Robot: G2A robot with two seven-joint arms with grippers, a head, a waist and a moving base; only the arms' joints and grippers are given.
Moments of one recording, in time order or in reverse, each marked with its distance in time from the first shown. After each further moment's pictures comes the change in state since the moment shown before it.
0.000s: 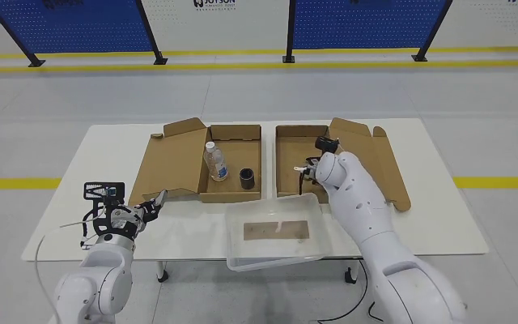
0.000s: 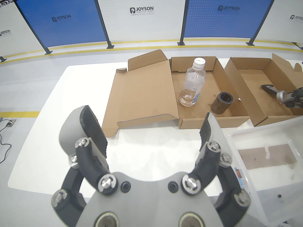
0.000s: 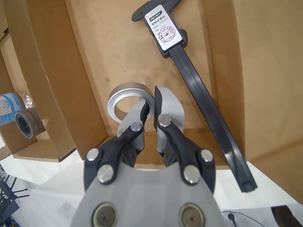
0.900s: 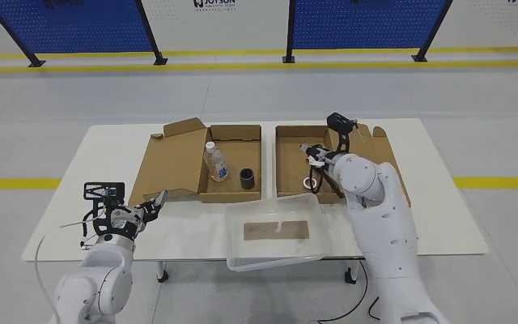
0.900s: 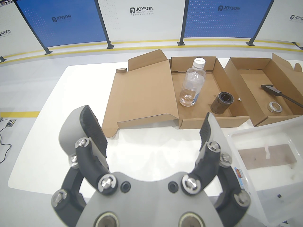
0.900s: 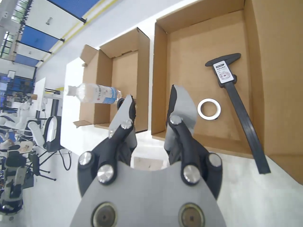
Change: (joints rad) left arm 0.000 0.000 0.000 0.000 0.000 0.000 0.000; right arm -0.360 0.065 0.194 -0.801 0.127 -0.175 0.026
